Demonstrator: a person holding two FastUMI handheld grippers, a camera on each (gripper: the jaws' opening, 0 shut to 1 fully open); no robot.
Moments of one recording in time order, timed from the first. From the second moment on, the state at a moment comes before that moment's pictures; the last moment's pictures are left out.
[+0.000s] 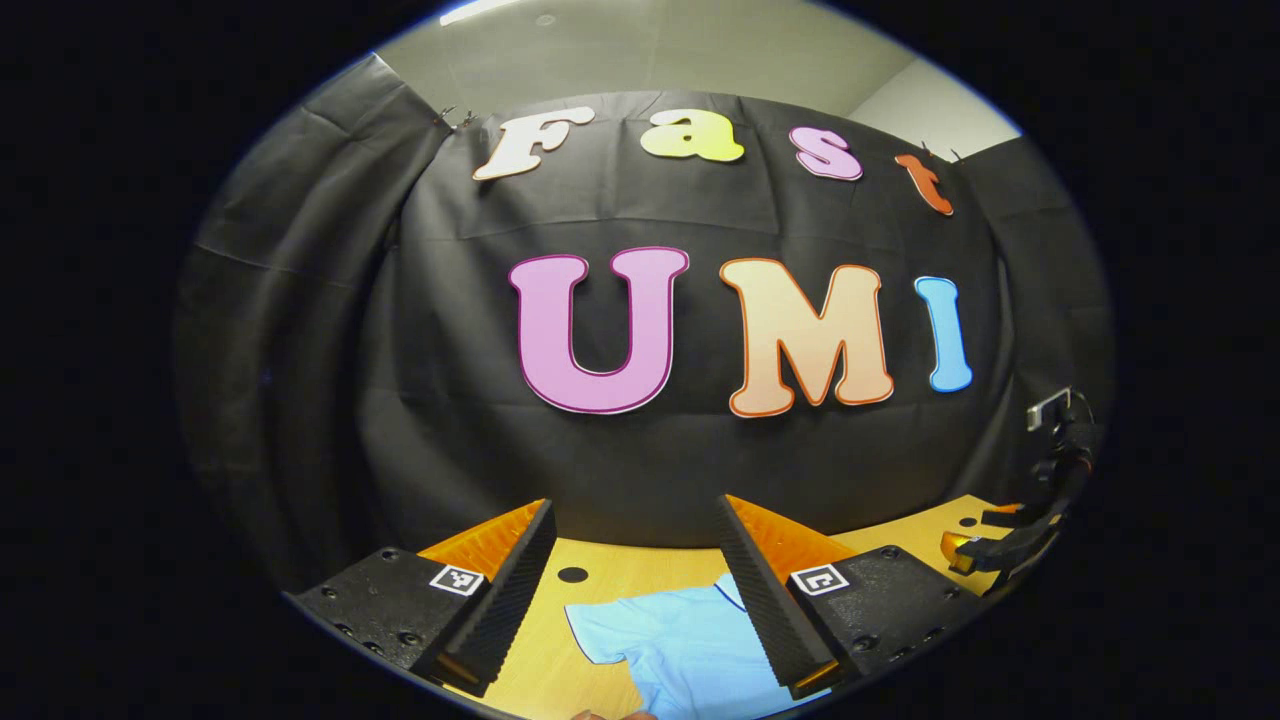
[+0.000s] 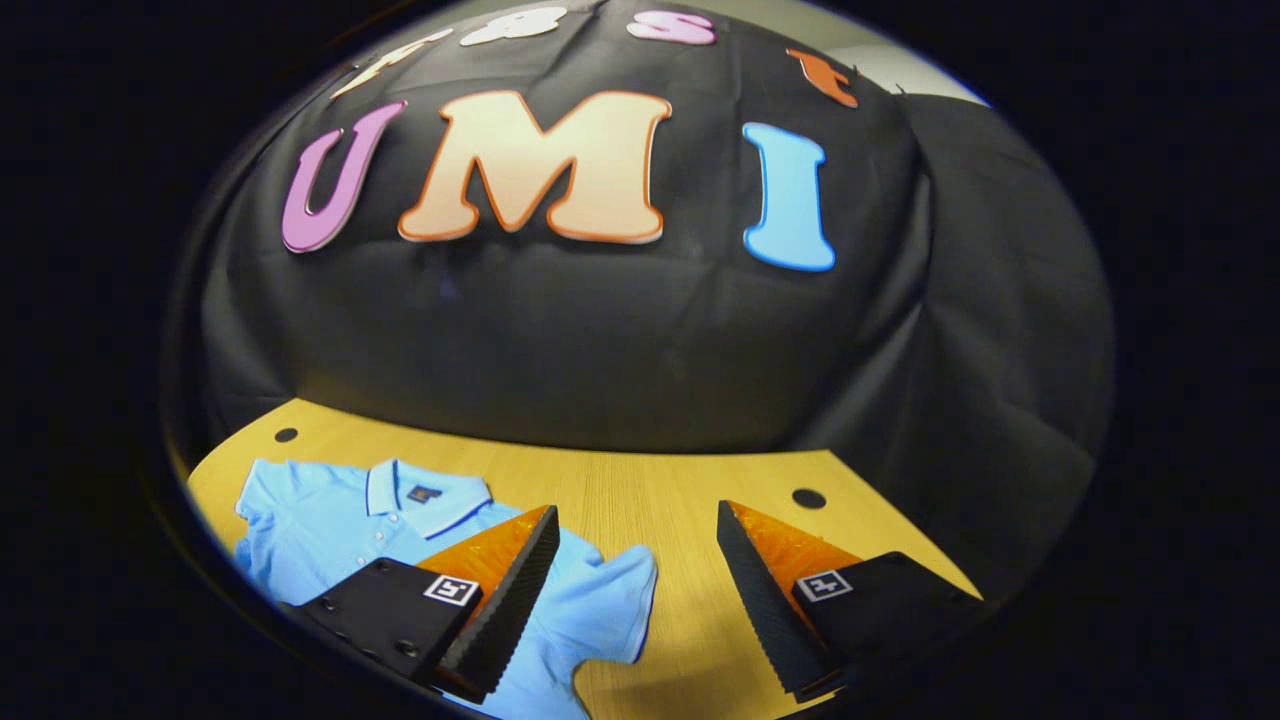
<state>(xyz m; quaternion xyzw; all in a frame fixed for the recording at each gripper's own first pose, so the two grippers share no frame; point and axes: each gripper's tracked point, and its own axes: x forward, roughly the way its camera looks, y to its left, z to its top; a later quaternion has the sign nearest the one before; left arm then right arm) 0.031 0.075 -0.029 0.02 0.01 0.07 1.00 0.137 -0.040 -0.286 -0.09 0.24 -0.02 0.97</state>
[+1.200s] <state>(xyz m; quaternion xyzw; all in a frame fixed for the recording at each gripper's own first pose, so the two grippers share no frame) 0.048 0.087 -0.072 0.00 0.06 0.09 0.99 0.116 -0.037 -0.420 0.02 0.43 -0.02 0.90</state>
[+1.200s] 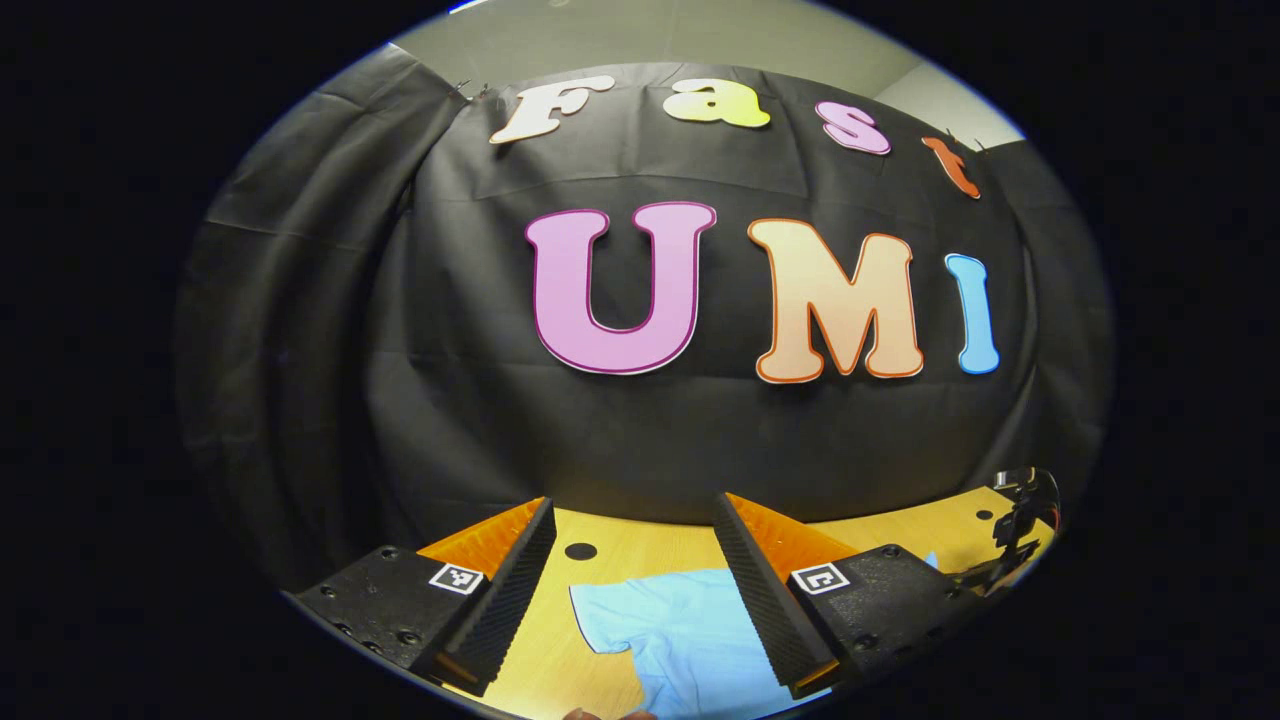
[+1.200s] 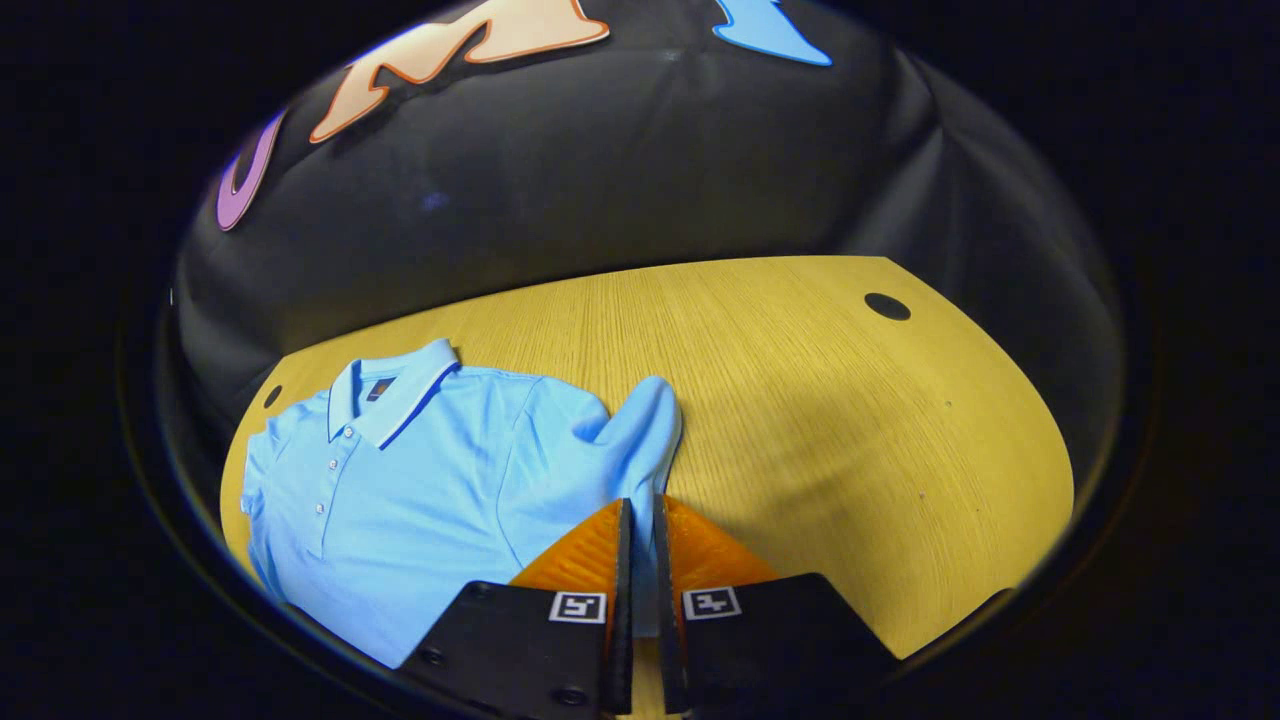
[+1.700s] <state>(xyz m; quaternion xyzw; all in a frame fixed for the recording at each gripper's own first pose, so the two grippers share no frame) 0.044 0.101 -0.089 -0.02 0.08 0.11 0.99 0.130 0.052 -0.360 0.16 0.38 0.06 0.91</state>
